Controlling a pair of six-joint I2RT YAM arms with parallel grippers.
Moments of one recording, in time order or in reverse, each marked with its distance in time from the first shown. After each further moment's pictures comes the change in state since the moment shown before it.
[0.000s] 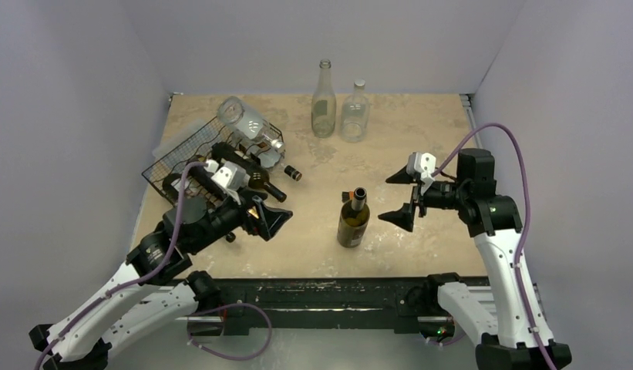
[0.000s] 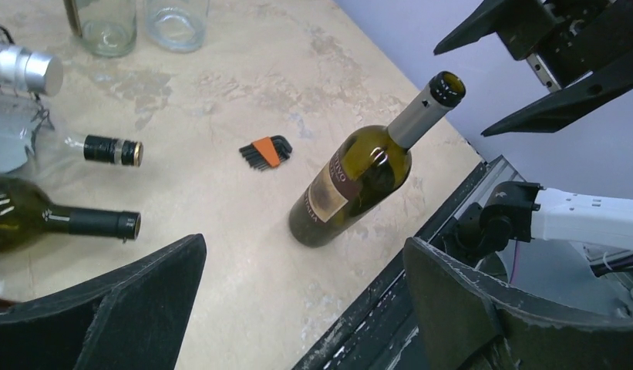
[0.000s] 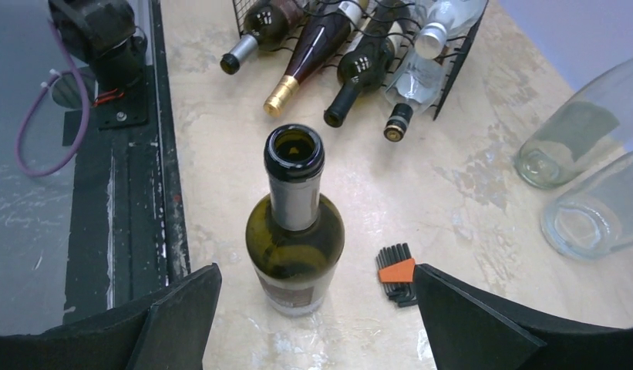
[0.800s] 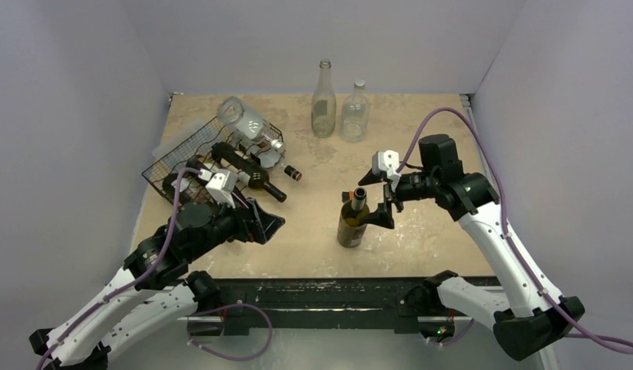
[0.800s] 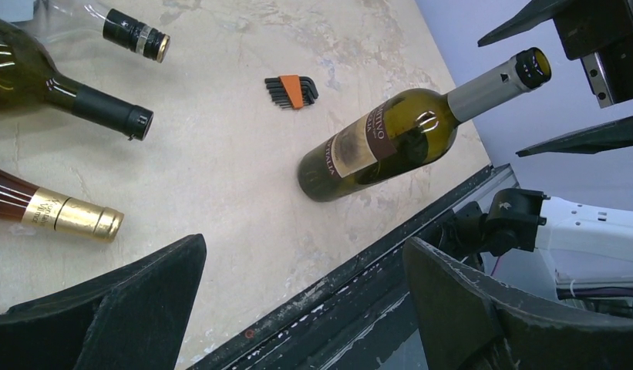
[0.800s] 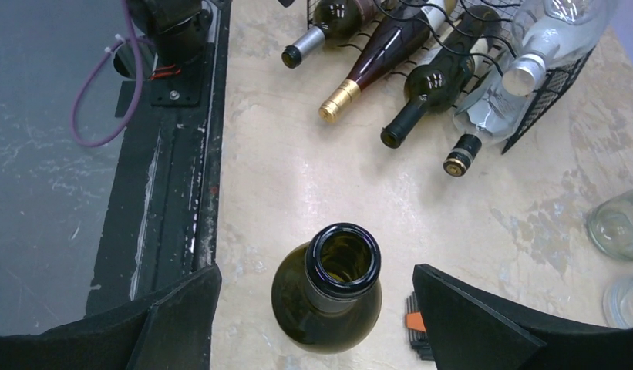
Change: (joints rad) left arm 0.000 -0.075 -0.032 -0.222 -0.097 -0.254; right arm 0.299 0.164 0.108 0.052 0.122 0.048
